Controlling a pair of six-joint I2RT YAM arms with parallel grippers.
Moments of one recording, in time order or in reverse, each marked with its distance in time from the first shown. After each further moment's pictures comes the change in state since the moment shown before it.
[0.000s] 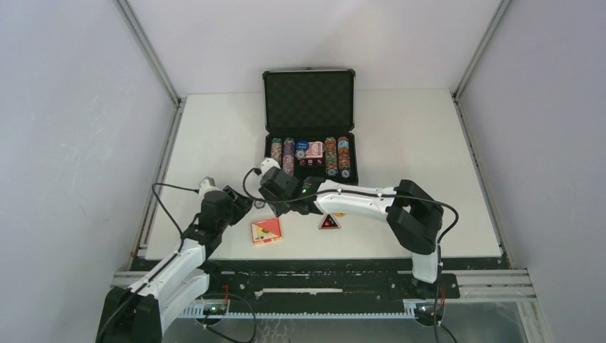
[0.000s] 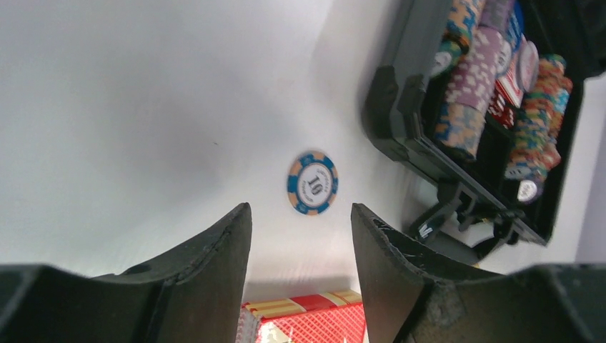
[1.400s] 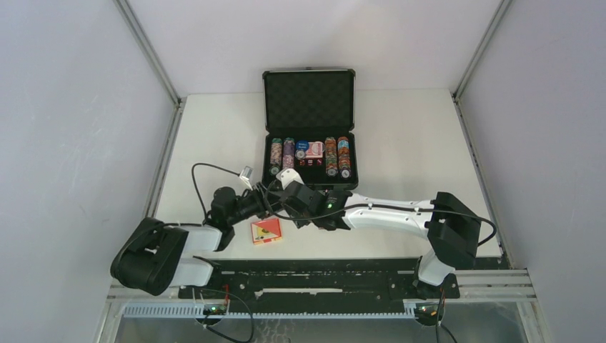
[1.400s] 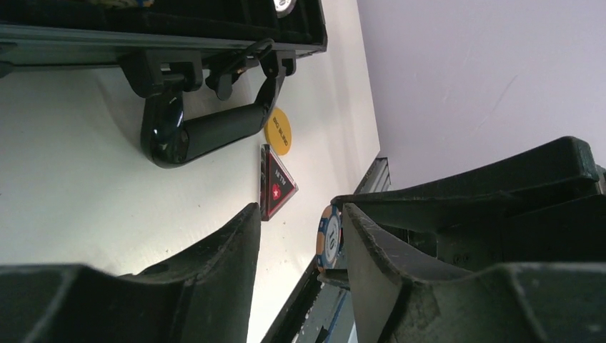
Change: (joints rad) left arm -0.095 0.489 -0.061 0.927 0.731 -0.105; right arm 0.050 -0.276 -0.277 -0.020 0.105 0.008
